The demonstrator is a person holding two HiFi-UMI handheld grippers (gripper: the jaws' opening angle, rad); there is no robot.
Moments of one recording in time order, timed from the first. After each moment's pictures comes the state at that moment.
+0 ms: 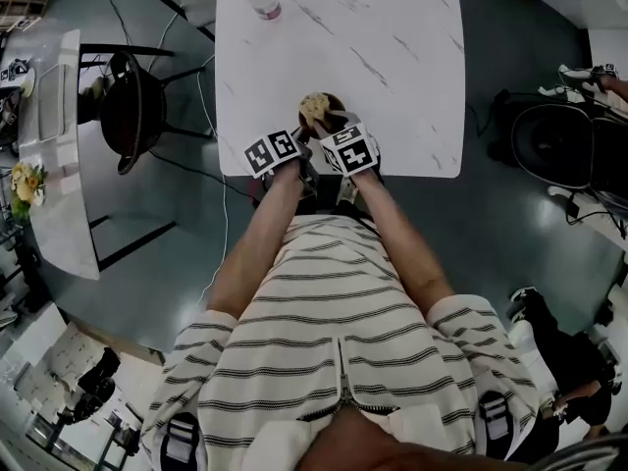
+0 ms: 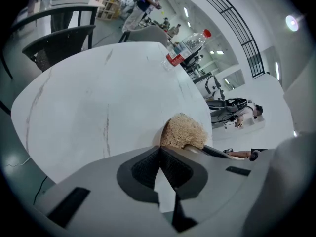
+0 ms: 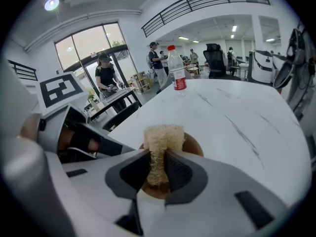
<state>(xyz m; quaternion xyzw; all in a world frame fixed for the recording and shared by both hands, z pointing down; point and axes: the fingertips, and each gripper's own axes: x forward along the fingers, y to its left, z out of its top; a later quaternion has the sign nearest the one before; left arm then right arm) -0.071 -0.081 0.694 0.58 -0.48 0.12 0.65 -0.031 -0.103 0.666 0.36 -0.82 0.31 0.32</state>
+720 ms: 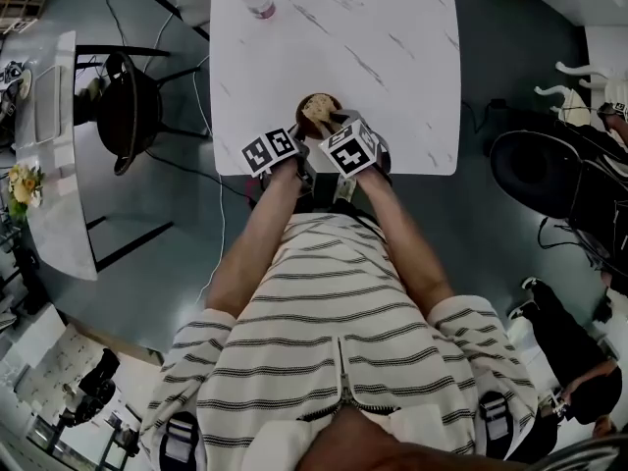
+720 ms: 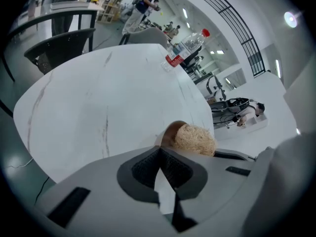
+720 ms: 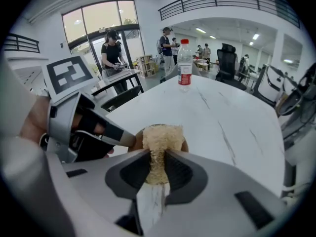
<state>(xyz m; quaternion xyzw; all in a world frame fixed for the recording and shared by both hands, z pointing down) -0.070 -0.084 0.692 0.58 -0.49 0.12 0.64 -0.007 -0.093 0.656 0.32 -0.80 0.25 0.43</state>
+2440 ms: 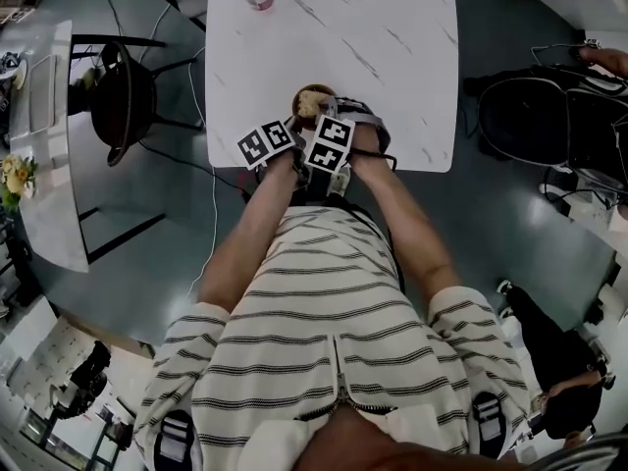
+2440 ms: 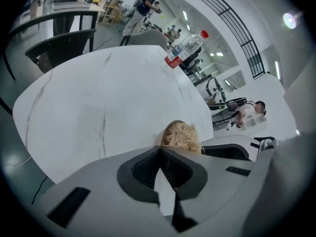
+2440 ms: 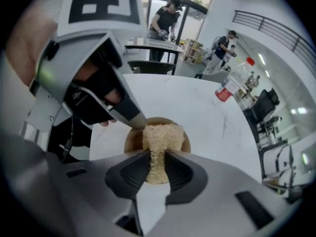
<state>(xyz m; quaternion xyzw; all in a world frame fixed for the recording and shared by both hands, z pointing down) -0.065 -0.086 0.690 0.58 -0.50 0.11 0.64 -0.014 -0.092 0.672 0.16 -0.78 0.00 0.60</state>
